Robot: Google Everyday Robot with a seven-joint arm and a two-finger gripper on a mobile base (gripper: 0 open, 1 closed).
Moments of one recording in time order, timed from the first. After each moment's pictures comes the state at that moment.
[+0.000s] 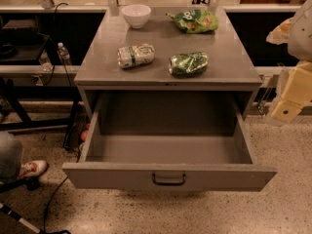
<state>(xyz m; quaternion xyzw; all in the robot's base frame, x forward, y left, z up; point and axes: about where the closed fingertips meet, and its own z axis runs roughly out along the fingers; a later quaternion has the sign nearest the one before) 0.438 -0.212 0.993 -0.60 0.78 -0.05 0.18</state>
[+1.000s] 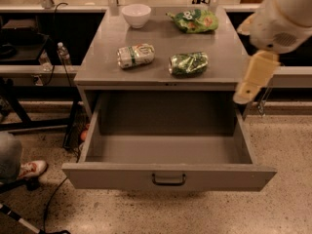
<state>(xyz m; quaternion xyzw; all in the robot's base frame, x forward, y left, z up) 0.513 -0.189 0.971 -0.62 0.75 -0.05 0.21</state>
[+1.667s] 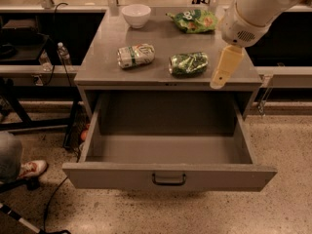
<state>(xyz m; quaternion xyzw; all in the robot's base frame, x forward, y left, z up) 0.601 -0.166 0.938 -0.63 0.74 -0.05 0.23</state>
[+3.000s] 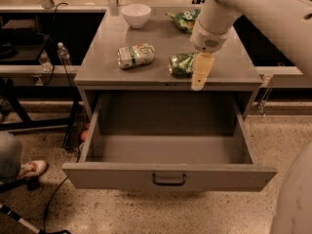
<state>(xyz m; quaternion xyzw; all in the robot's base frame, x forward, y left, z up) 0.664 -0.125 0.876 -0.68 0.72 -0.05 0.17</state>
